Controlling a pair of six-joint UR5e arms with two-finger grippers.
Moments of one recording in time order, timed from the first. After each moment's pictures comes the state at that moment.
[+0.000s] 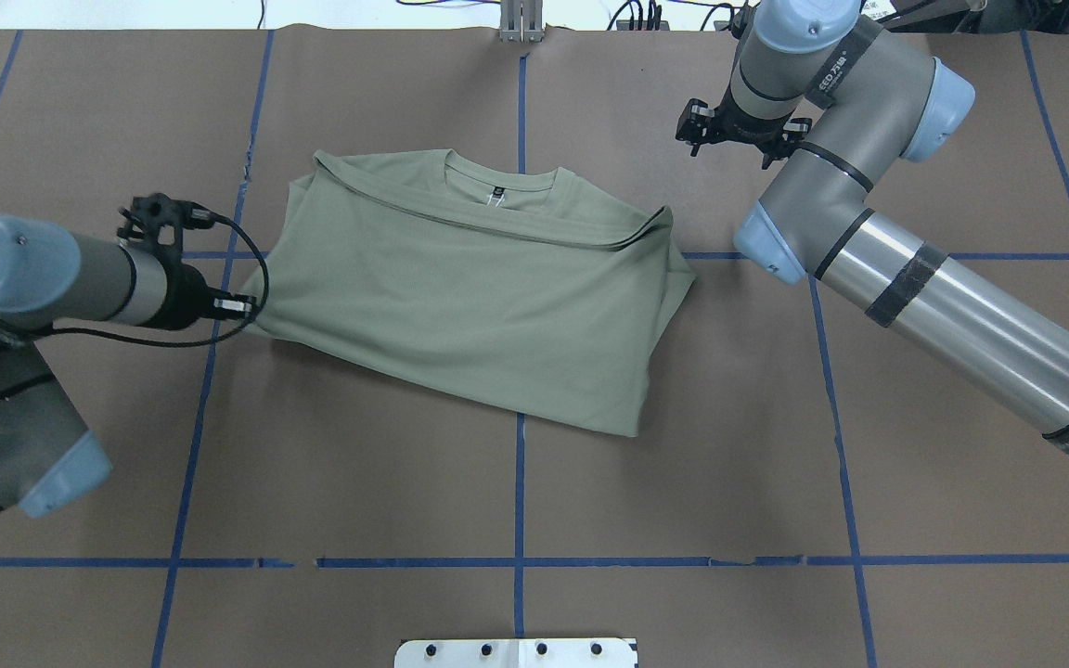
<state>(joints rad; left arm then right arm) -0.77 -1.78 -1.62 -2.27 -1.90 -0.92 0.89 -0.84 1.26 -1.35 1.92 1.13</state>
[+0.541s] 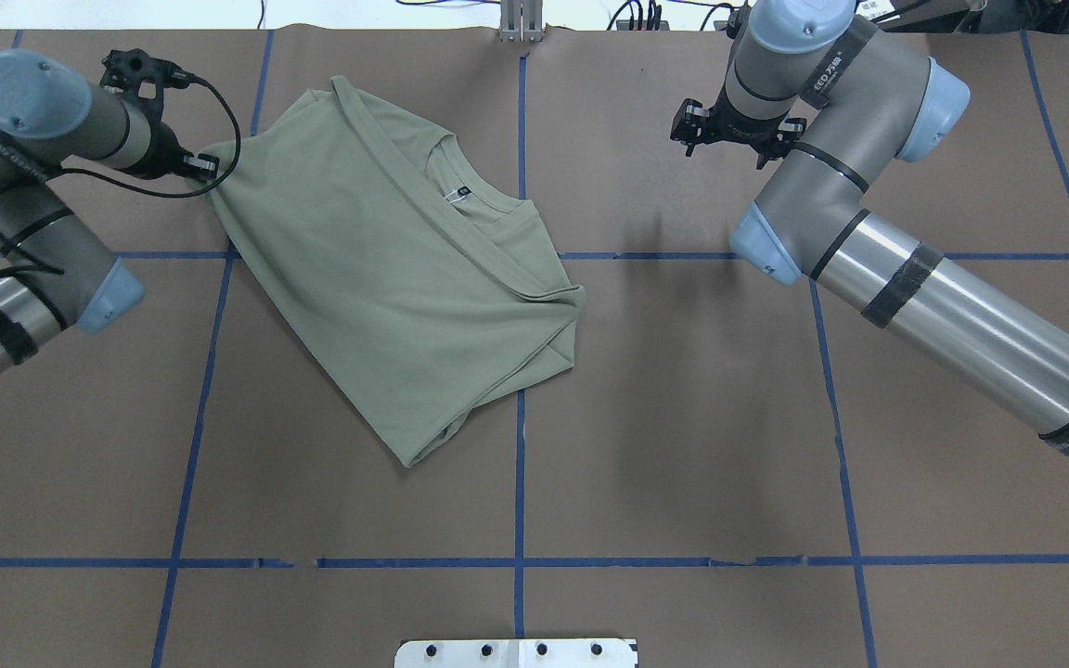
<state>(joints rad) -0.96 -2.13 -1.11 -2.27 -1.86 -0.70 0.89 -0.84 1.26 -1.34 1.92 1.13</state>
